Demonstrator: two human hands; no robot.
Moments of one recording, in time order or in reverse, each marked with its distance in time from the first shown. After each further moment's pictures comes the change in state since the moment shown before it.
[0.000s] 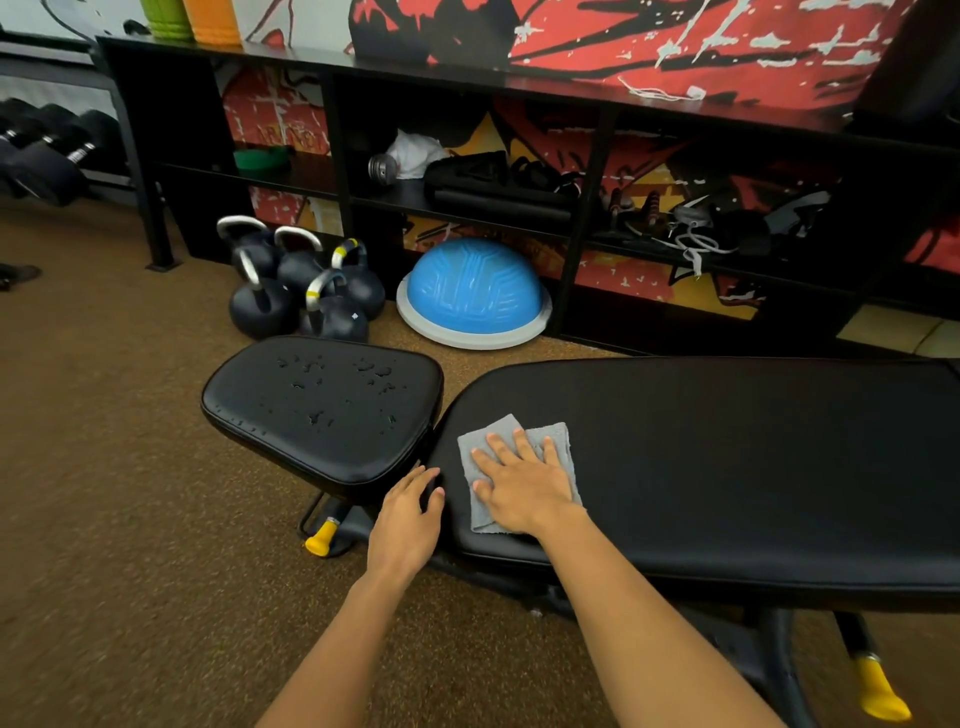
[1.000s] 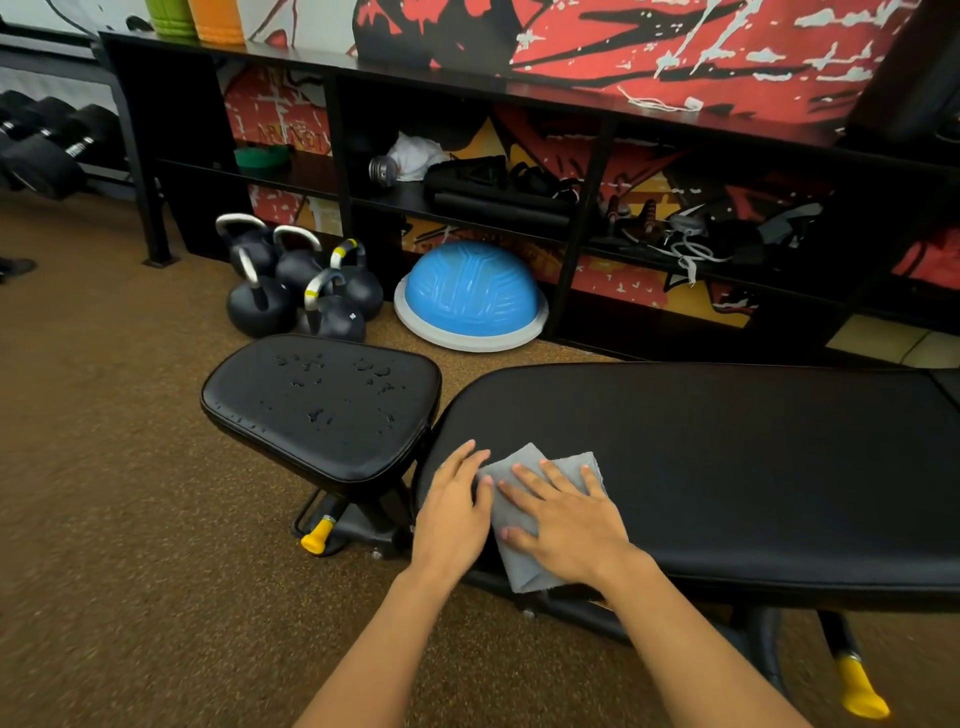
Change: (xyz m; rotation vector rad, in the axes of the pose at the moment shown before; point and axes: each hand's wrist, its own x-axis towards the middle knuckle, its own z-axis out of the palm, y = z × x) left_hand -0.023 0.058 0.010 -0.051 0.030 0.234; right_hand -0.067 0.026 0.001 -0.027 0.018 -0.061
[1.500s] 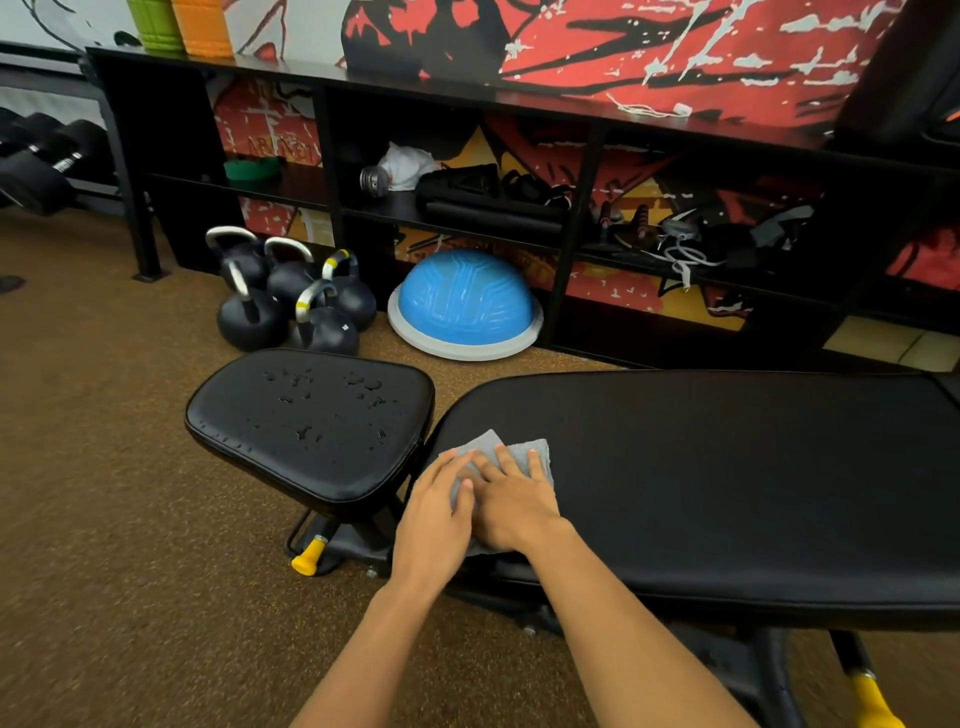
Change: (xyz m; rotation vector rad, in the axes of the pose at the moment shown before) left_hand 0.013 -0.007 -0.007 -0.018 0.025 -0.004; right_hand 0.070 -0.026 -0.005 -0.028 -0.054 0.009
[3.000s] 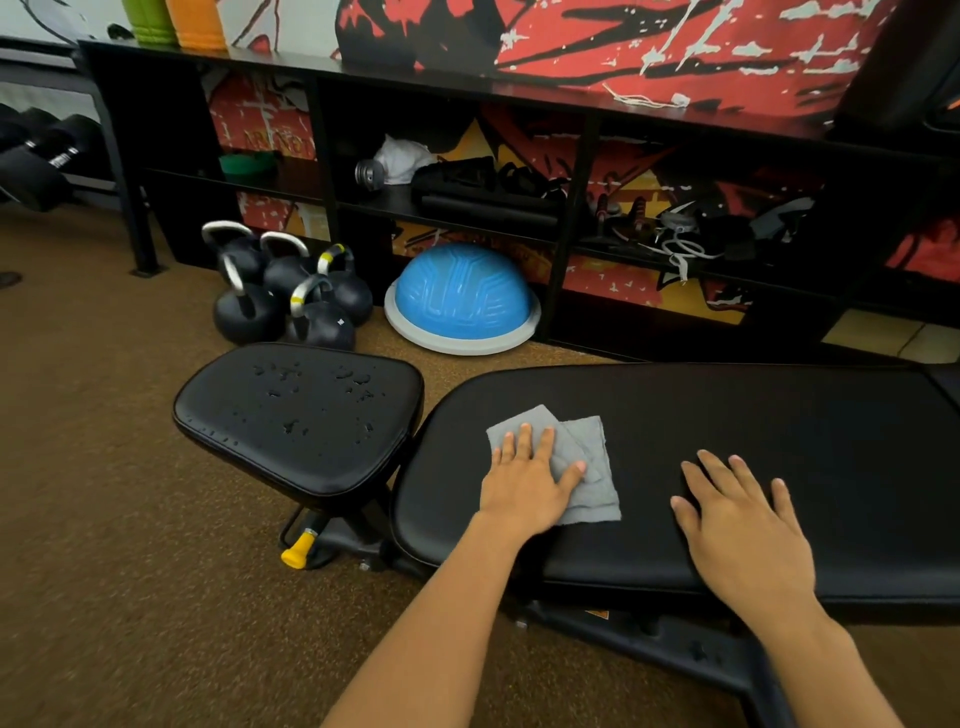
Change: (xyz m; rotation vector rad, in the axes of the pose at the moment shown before) left_hand 0.037 0.068 0.075 0.436 -0.475 0.019; right_hand -0.157 0.117 -0.005 0.103 0.345 0.553
